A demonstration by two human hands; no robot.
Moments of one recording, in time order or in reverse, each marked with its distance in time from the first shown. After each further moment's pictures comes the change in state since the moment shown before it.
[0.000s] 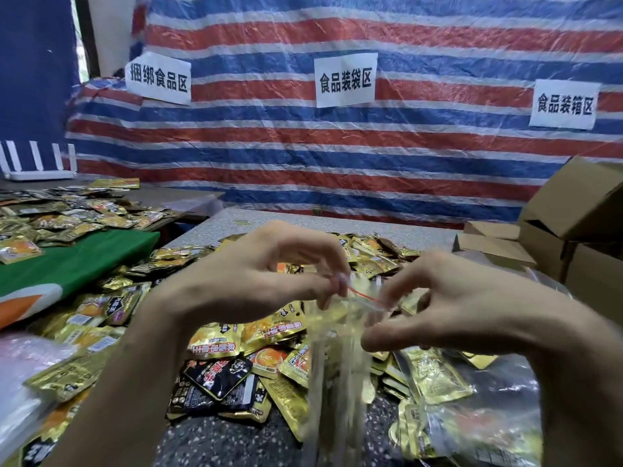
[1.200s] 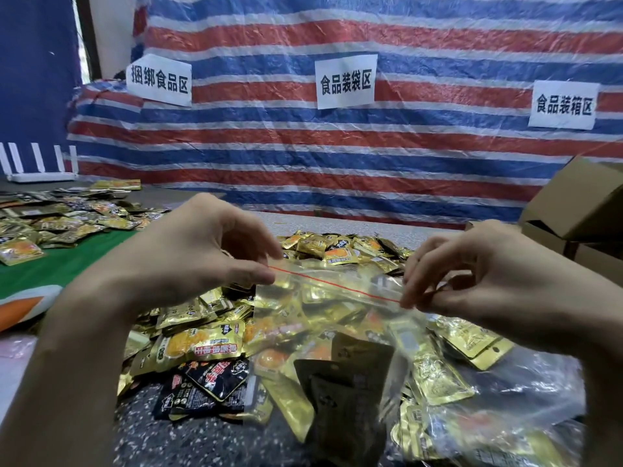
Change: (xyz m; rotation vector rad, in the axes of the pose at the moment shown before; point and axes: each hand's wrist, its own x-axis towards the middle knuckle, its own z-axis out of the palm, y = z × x) left_hand -0.028 -0.009 -0.036 0.104 0.208 -0.194; right_hand -0.020 0.001 -0.016 0.071 0.240 -0.101
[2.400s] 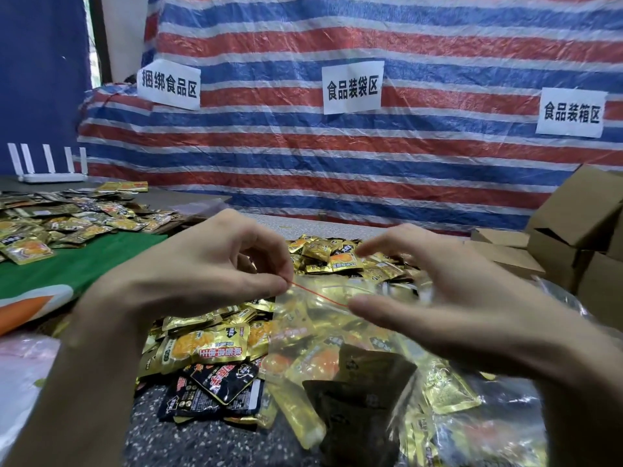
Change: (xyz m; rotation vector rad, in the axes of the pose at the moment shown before) left_hand 0.000 0.006 0.002 0.059 -0.107 0.033; right_hand 0.011 -0.017 0.026 -0.169 0.031 -0.079
